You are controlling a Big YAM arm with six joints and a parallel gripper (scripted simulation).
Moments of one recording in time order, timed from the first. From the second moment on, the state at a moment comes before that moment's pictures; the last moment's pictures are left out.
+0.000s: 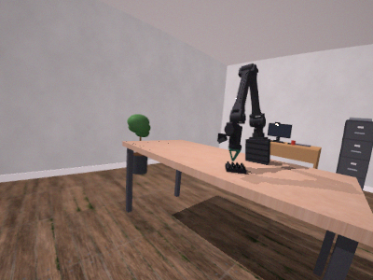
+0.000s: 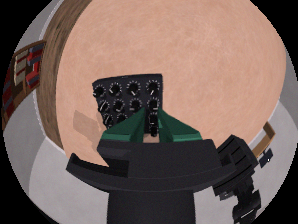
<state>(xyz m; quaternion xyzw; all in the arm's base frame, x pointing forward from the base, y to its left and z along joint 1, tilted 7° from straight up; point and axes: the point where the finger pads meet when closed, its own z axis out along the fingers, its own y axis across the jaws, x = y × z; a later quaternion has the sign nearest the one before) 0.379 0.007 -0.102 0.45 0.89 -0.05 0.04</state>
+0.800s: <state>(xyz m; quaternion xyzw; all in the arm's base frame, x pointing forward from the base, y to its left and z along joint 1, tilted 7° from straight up) 0.374 0.007 -0.104 0.45 0.89 -0.05 0.04</state>
